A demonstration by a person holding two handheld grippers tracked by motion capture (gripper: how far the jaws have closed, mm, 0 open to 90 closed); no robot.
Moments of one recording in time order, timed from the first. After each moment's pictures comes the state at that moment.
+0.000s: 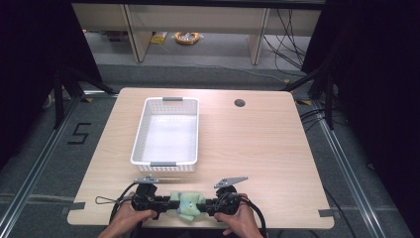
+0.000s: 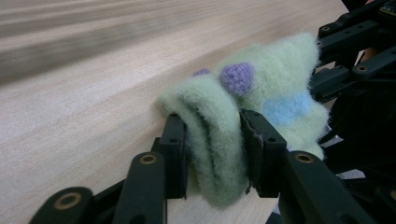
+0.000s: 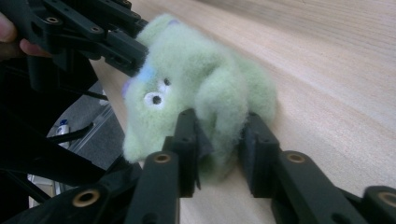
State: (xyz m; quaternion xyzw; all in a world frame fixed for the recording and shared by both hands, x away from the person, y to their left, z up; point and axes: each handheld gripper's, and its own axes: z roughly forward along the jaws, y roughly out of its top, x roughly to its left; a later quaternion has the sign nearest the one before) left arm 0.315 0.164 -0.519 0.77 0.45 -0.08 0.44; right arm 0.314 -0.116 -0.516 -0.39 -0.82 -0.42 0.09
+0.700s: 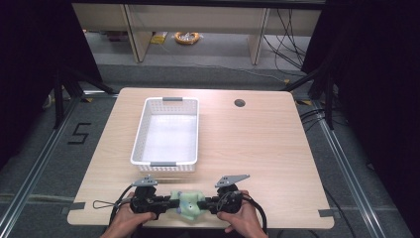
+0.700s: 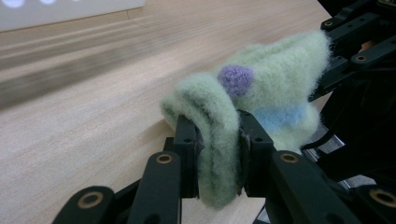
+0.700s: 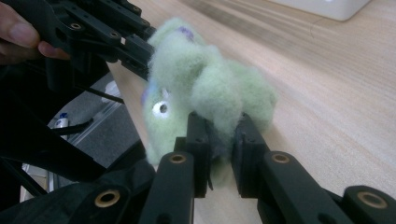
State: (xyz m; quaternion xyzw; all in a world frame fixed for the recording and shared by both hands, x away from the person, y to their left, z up) left arm 0.306 0.162 -0.507 0.77 0.43 -0.06 0.46; right arm 0.314 -0.119 -0.497 -0.34 -0.82 -0.44 0.08
